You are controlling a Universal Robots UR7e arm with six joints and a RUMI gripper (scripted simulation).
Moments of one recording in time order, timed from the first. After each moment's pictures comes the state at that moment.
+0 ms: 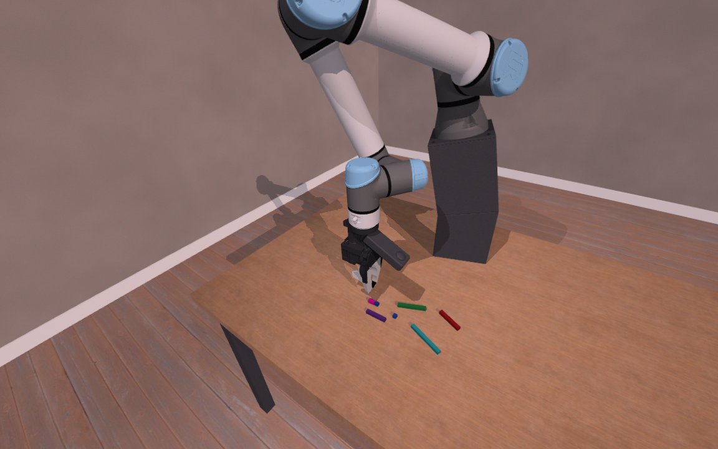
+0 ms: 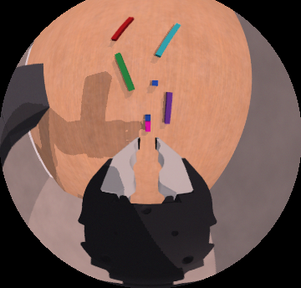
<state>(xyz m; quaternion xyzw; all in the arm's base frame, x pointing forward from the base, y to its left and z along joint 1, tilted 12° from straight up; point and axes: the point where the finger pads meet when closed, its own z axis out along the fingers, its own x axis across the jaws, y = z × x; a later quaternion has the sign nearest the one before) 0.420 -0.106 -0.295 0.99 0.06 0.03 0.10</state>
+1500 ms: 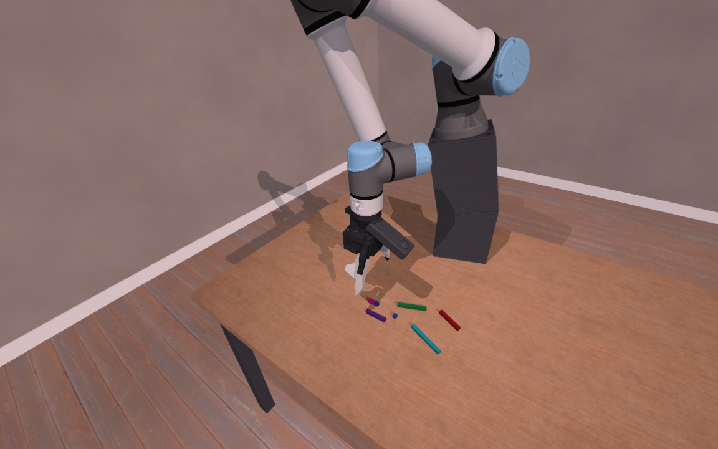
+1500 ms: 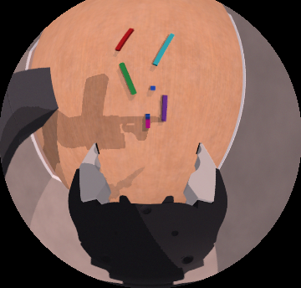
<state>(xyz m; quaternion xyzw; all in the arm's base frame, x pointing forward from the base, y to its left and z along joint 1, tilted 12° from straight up) 0.416 -0.089 -0.258 0.99 0.05 0.04 0.10</state>
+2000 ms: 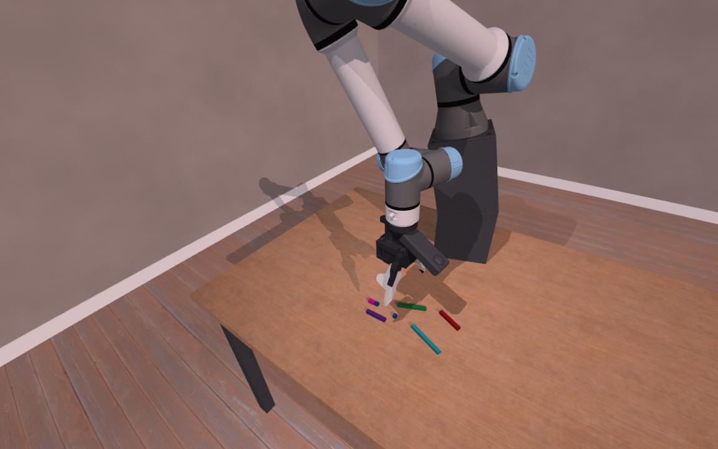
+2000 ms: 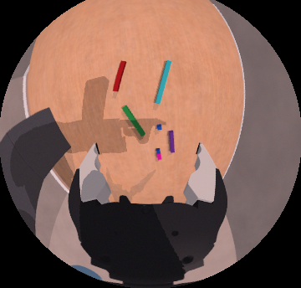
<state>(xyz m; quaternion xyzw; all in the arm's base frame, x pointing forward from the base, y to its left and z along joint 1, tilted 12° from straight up) 0.398 -0.004 -0.287 0.99 -0.04 0.04 0.09</state>
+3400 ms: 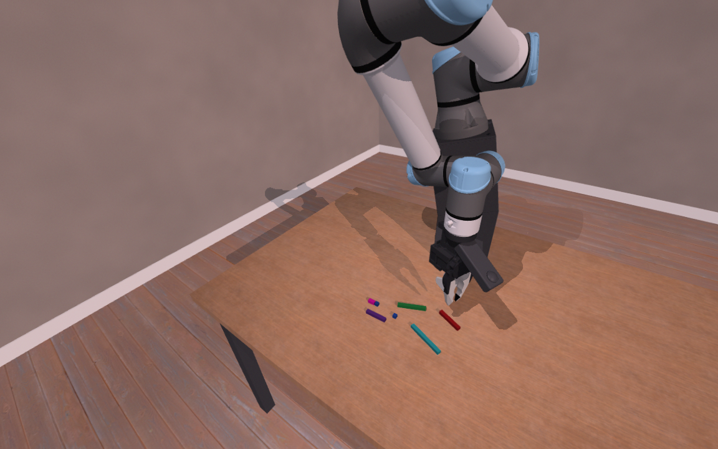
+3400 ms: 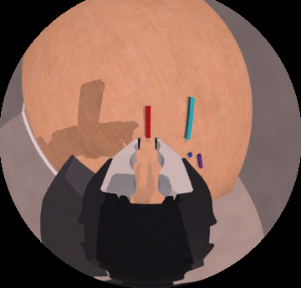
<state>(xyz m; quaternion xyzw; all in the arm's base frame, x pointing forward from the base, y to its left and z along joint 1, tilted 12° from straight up) 0.347 0.101 -0.324 0.98 -0.18 0.06 0.09</state>
